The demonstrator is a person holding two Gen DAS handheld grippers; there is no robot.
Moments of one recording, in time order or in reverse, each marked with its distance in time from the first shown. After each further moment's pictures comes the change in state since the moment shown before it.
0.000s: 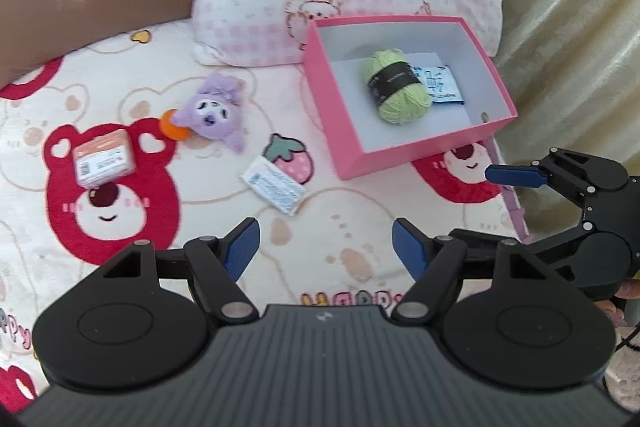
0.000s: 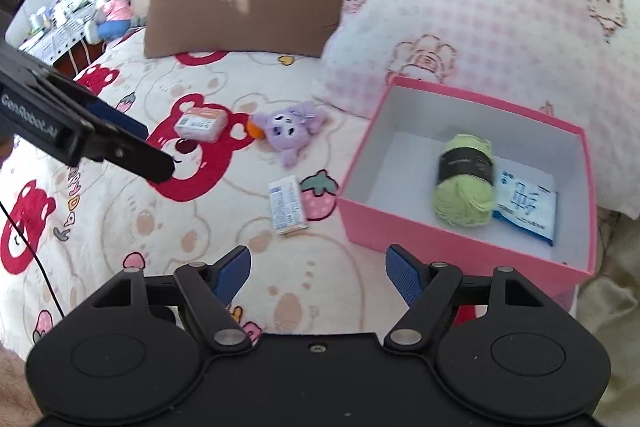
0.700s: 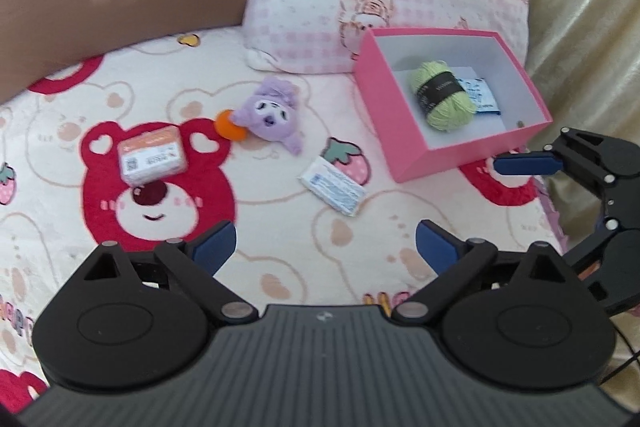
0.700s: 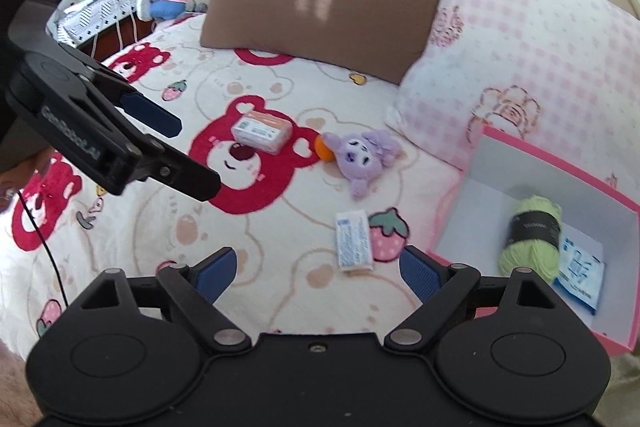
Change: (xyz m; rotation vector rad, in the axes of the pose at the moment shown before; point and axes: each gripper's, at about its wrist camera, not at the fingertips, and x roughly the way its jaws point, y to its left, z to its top) left arm -0.005 0.061 -0.034 -0.004 -0.094 0.051; right arm 0.026 0.069 0.024 -0.161 -0.041 0.066
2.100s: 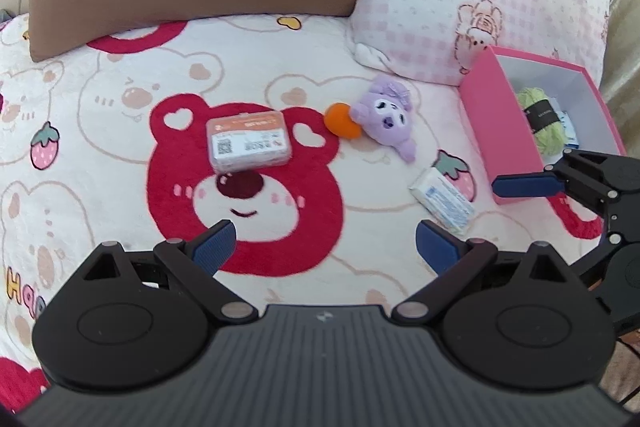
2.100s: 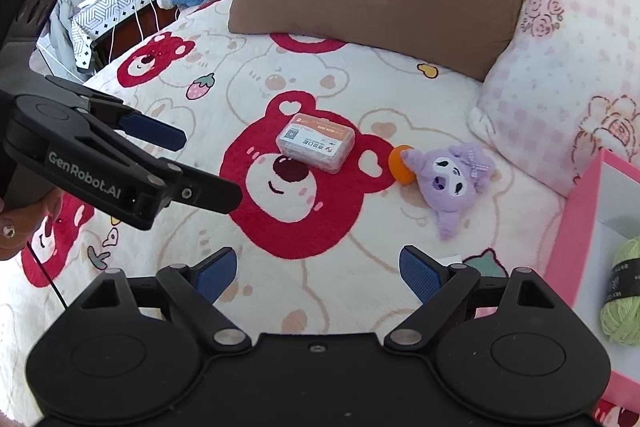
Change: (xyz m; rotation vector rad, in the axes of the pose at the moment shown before) left arm 0.034 0.111 -0.013 -0.125 -0.029 0.096; right arm 0.112 0.044 0.052 0.001 0.065 0.100
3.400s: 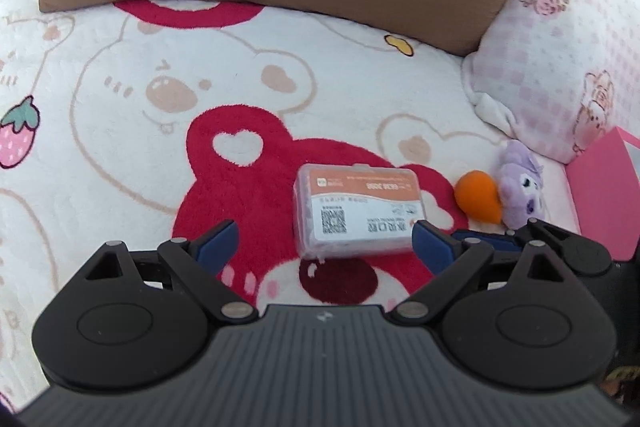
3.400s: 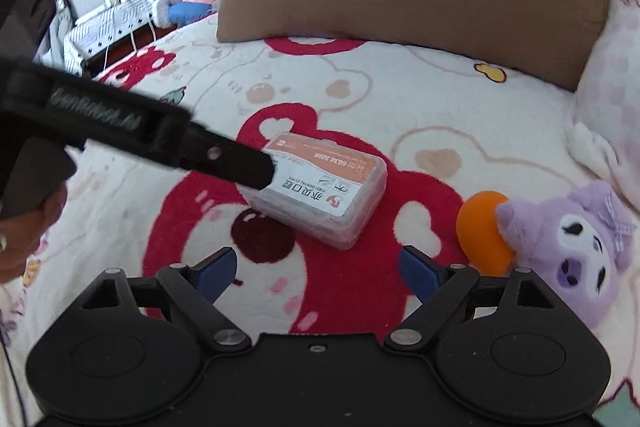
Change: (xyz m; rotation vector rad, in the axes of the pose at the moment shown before) left arm 0.134 0.114 0.023 -0.203 -0.116 0.003; right arm 0.187 -0.014 0.027 -0.029 -0.145 0.042
